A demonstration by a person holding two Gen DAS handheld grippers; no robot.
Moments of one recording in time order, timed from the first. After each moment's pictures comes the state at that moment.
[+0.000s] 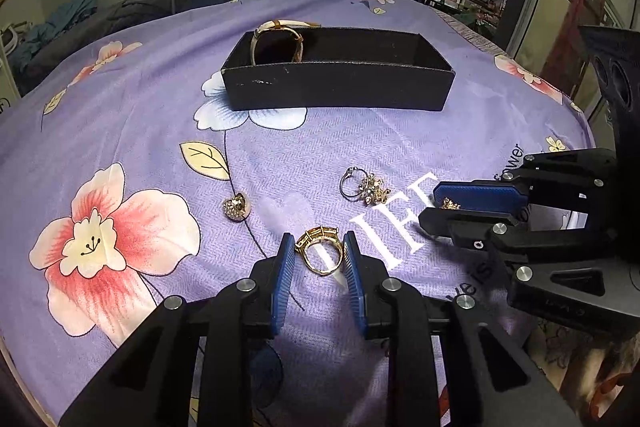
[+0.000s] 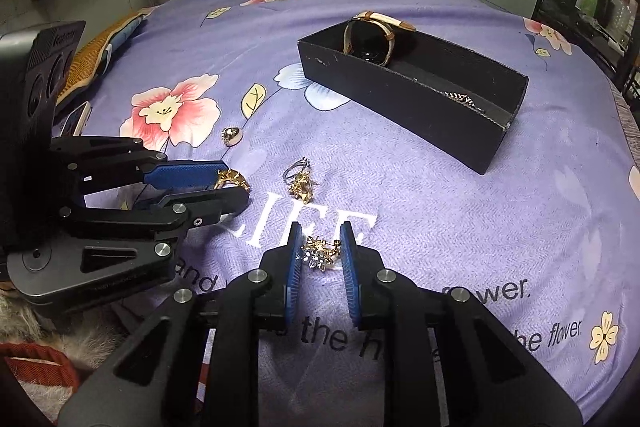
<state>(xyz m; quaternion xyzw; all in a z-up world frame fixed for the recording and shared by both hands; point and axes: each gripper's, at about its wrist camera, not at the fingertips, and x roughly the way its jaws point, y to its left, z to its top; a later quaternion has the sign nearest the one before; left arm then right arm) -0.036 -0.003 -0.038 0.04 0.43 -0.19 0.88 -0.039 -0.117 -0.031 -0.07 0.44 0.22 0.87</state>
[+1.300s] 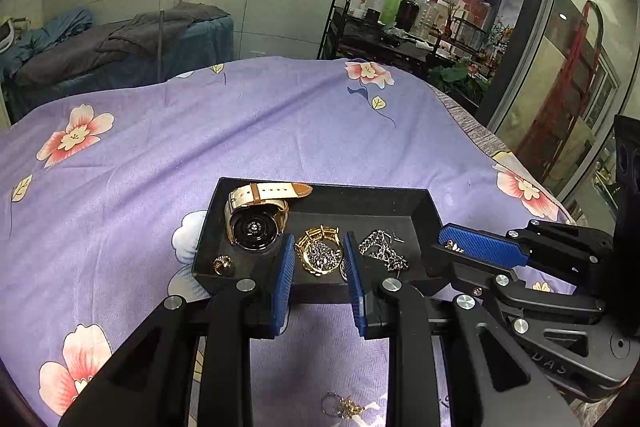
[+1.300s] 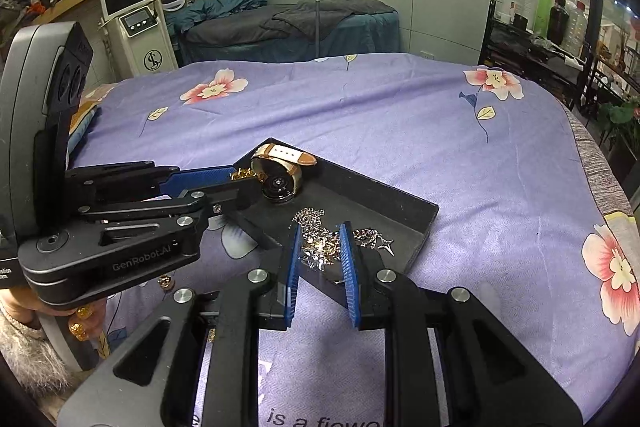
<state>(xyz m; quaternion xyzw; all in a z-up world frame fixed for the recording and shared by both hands) 0.078 -0.032 0.029 -0.03 0.37 -0.21 0.90 0.043 -0.158 0.030 -0.02 0.37 0.15 0.92</state>
